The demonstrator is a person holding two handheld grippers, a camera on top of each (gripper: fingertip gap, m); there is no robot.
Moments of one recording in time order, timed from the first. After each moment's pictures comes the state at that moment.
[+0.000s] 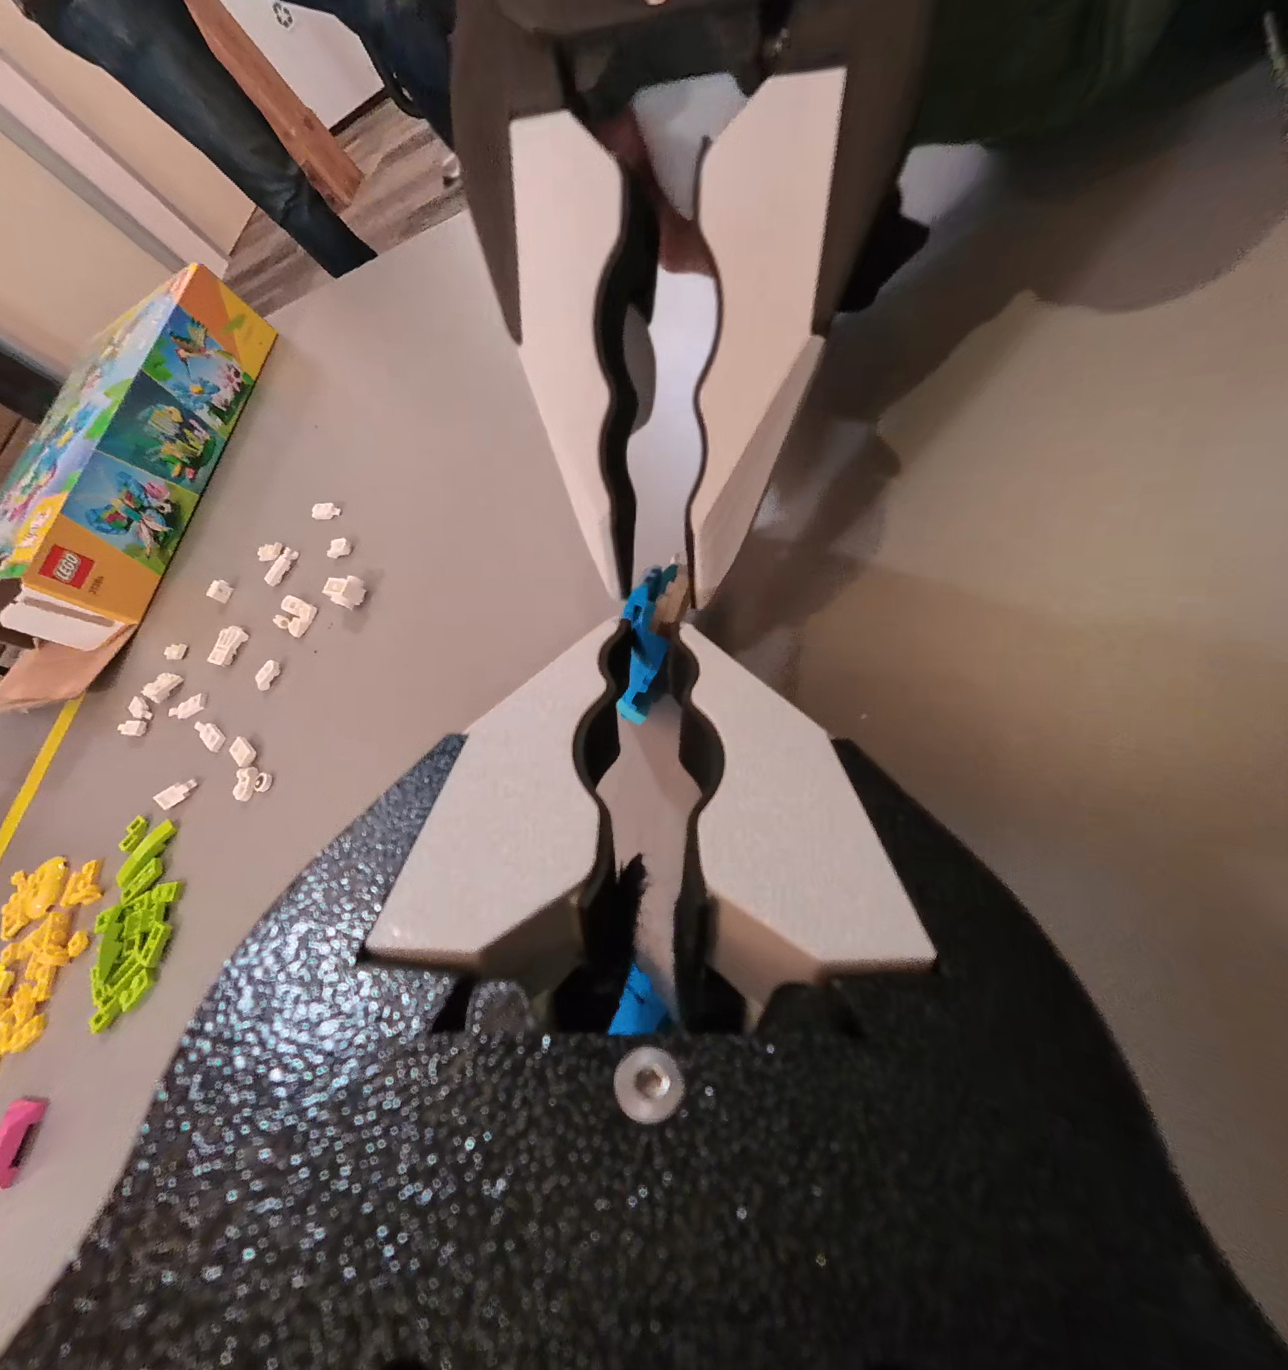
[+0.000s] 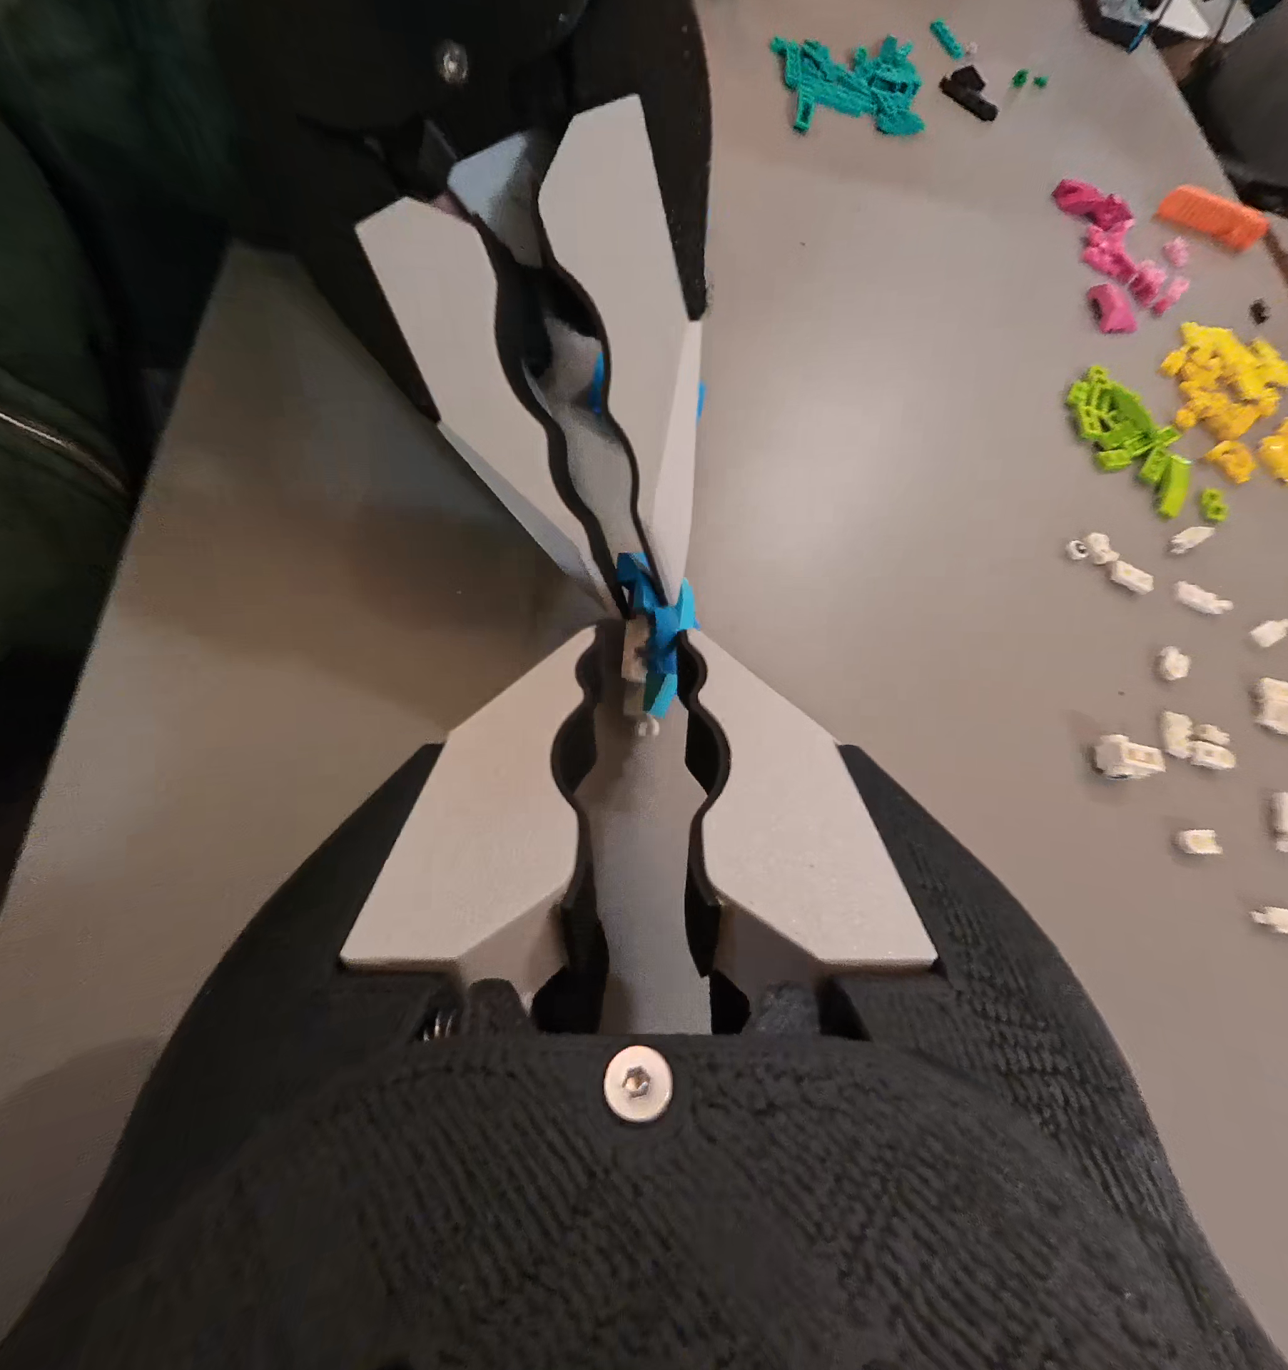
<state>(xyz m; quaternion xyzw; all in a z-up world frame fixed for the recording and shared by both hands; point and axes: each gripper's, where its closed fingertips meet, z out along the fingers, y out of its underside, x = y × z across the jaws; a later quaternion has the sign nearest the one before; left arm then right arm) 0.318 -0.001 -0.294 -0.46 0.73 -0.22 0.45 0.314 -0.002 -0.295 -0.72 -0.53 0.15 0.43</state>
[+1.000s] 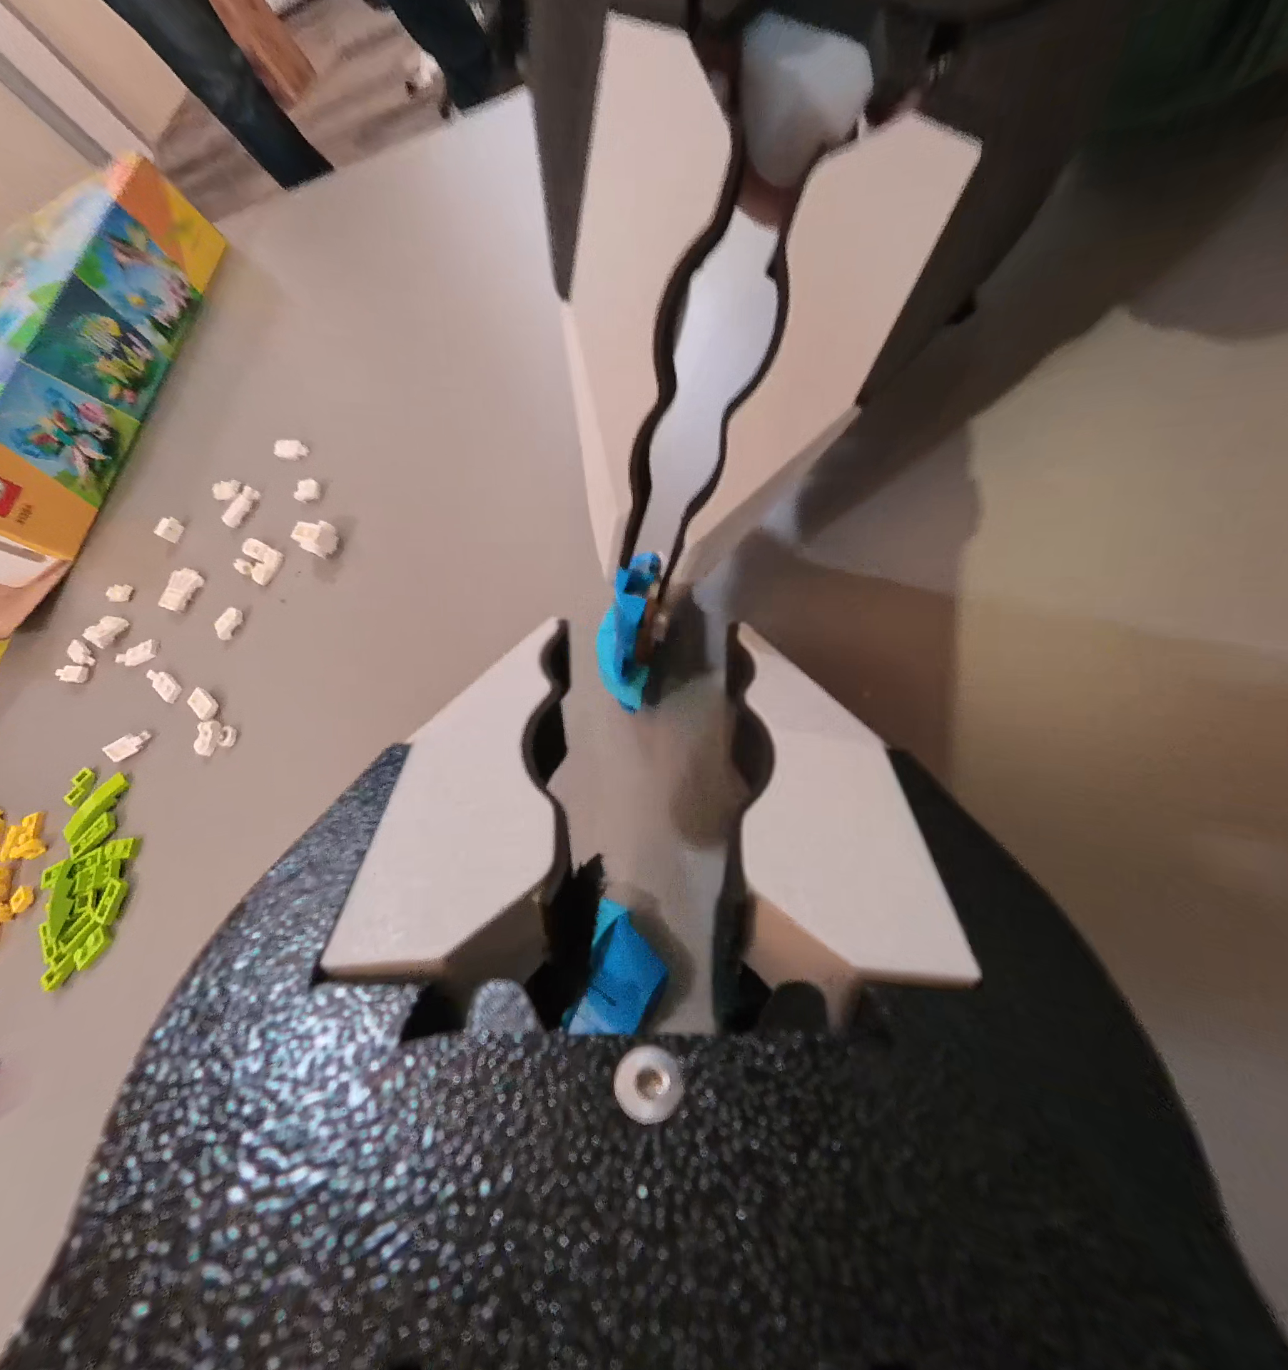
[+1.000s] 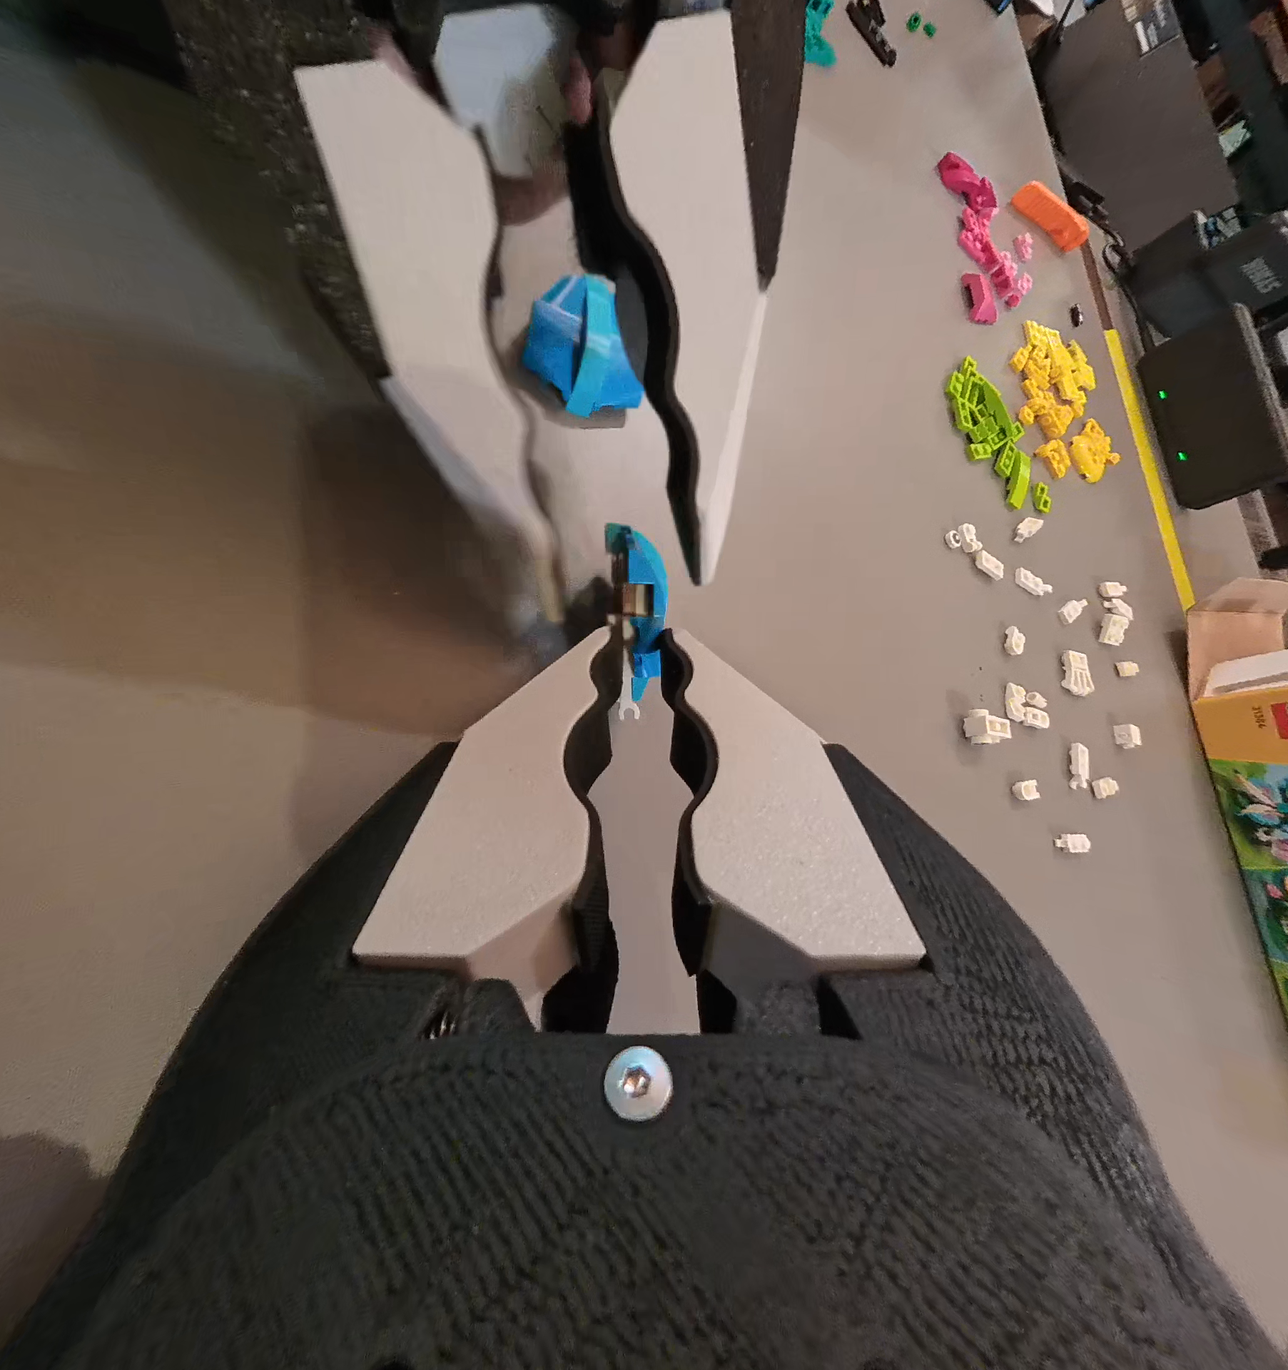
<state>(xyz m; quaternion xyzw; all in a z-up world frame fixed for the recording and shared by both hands) 0.312 0.005 -0.299 -0.50 0.73 -0.22 0.41 0.312 0.009 -0.297 -0.72 -0.53 0.01 0.45</state>
